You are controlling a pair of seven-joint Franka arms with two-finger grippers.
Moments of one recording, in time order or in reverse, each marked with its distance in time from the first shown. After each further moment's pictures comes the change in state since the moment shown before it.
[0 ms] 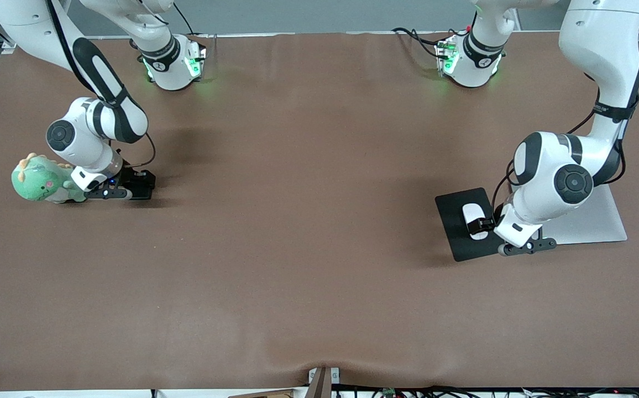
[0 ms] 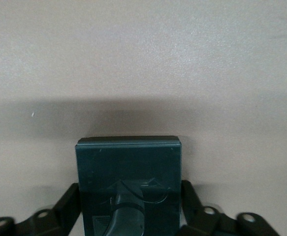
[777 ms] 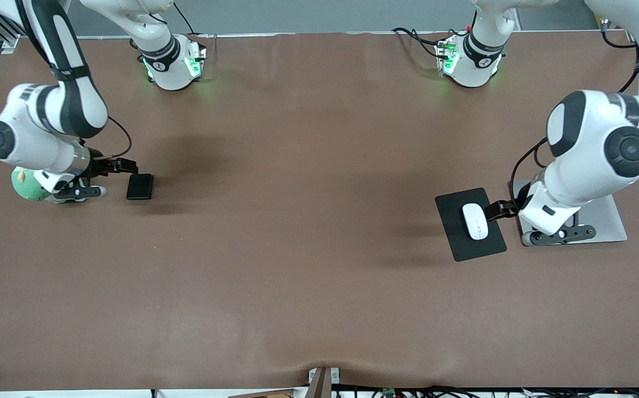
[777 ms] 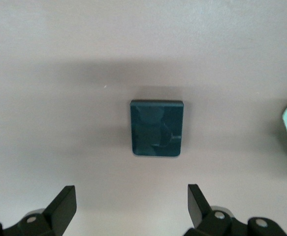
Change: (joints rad) left arm -0.001 -0.137 -0.036 0.239 0.000 -0.387 0.000; right arm 0.000 -0.208 0.000 0.314 0.000 -0.765 -0.005
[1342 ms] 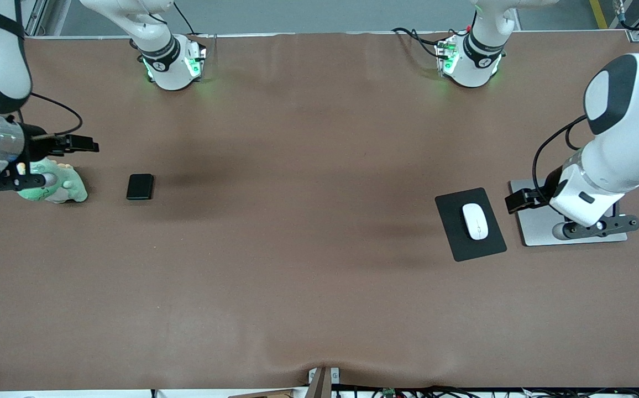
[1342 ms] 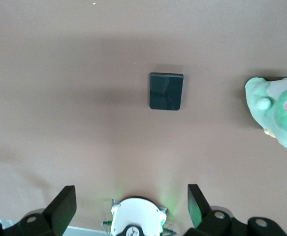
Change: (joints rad) left arm 0.002 -0.001 -0.002 0.194 0.000 -0.199 0.000; right arm 0.000 -0.008 0.008 0.448 0.000 -0.554 0.000
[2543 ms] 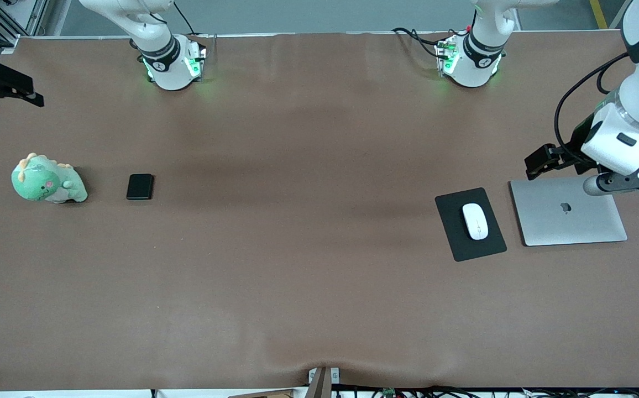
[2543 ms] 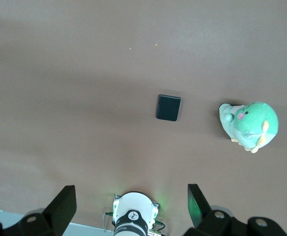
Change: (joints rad) left arm 0.000 -0.140 -0.013 0.035 0.000 -0.135 0.011; right arm 0.032 0.004 0.029 0.511 0.000 -0.298 -0.002
